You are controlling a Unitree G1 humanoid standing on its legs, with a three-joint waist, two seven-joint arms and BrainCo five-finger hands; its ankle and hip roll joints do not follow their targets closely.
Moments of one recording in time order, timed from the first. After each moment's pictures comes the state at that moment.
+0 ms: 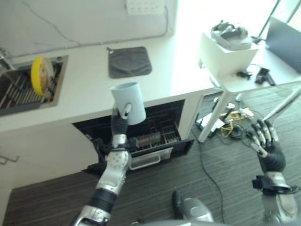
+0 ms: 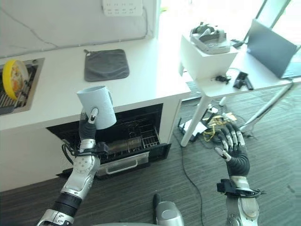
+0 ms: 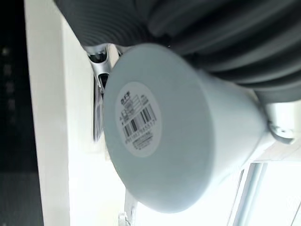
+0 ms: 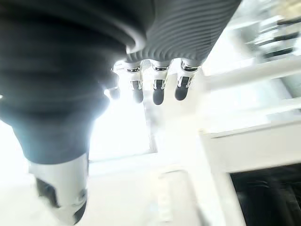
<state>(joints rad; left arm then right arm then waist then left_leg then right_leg) -0.16 0.23 -0.22 0.22 -0.22 -0.44 0.43 0.29 -0.35 -0.13 -0.12 0.65 -0.47 0.21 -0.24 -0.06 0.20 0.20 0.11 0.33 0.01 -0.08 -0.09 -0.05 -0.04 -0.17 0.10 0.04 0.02</state>
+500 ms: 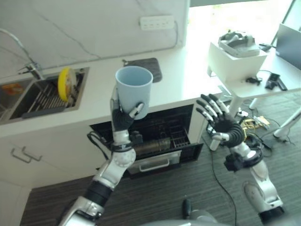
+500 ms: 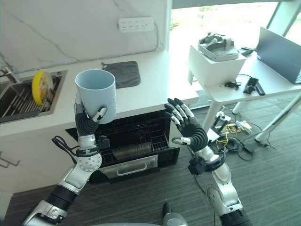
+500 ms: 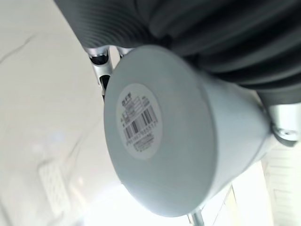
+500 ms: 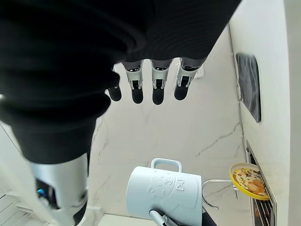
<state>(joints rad) -0.24 0.38 -0.33 0.10 0.37 -0.45 0.92 -0.04 -0.49 0.24 -0.17 0.69 -0.38 0.37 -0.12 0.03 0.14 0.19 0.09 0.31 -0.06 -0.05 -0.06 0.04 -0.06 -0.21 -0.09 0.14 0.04</state>
